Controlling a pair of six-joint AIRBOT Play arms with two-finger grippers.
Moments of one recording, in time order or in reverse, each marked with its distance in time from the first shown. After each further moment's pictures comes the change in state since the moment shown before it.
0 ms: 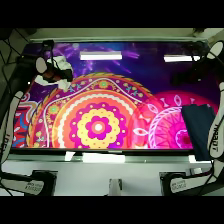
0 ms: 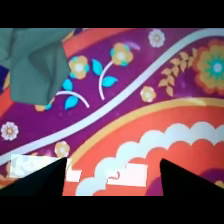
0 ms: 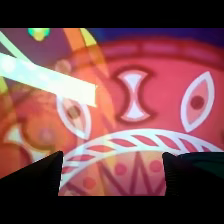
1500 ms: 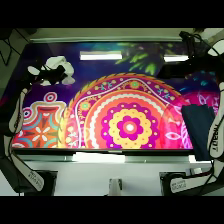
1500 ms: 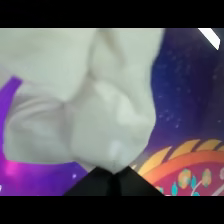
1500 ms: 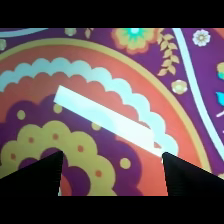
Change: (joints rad) left arm 0.298 -0.379 0.151 -0.745 0.281 0.227; right arm 0.000 0.000 0.000 0.375 -0.043 -0.056
